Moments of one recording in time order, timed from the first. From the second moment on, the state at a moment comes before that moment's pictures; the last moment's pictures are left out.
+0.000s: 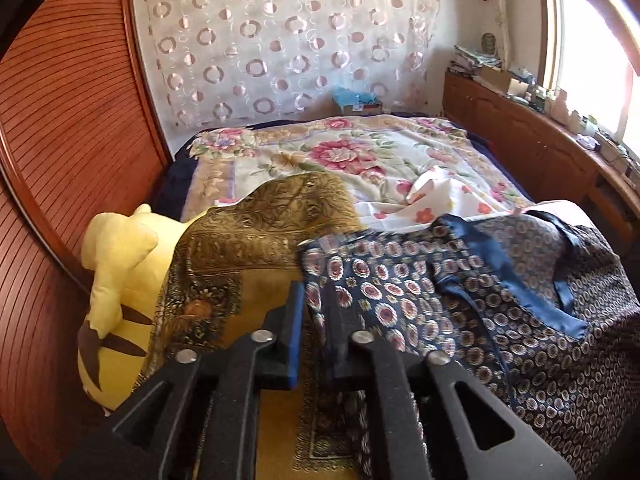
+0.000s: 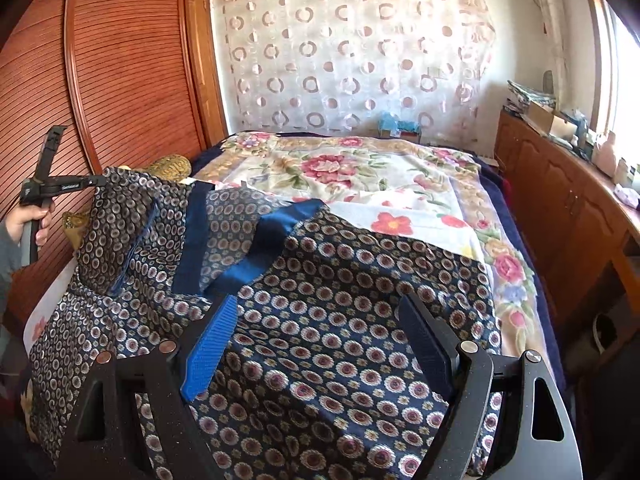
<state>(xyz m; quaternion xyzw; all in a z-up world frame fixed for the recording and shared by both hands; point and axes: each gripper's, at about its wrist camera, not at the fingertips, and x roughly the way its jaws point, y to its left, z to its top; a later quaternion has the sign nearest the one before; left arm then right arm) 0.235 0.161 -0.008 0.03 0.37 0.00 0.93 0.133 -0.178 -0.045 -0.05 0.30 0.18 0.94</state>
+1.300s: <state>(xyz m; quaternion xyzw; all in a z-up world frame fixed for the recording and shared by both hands) 0.159 0.019 -0.100 0.07 0.44 -0.15 0.89 0.108 -0.323 -0.085 0.03 0.40 0.10 0.91</state>
